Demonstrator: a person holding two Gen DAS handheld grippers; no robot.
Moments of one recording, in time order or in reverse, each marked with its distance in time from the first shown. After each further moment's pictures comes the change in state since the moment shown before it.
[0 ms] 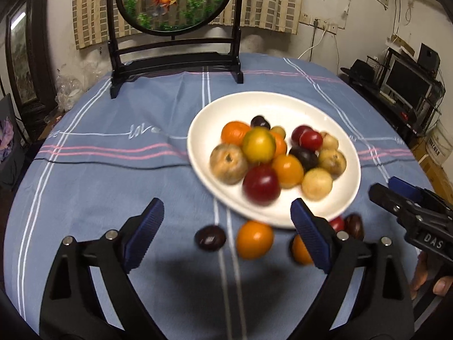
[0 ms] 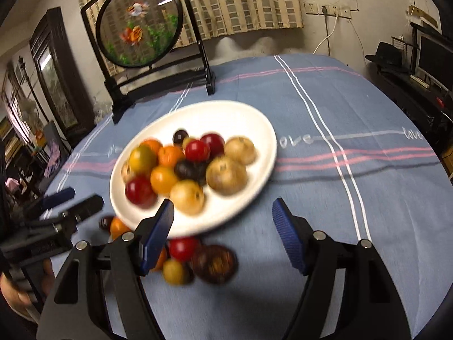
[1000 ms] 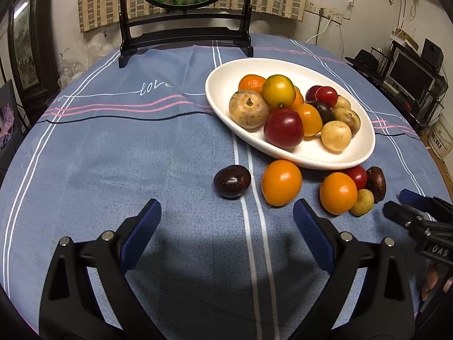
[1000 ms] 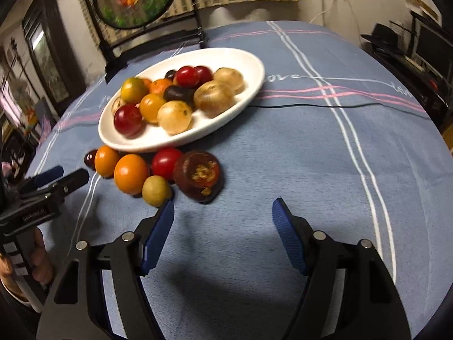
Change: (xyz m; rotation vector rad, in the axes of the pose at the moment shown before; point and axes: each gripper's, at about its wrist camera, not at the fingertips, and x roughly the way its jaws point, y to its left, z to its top) left arm 0.011 0.019 -0.047 -0.029 0.059 -0.015; right arm 0.009 0.006 -0.045 -0.039 0.145 -0.046
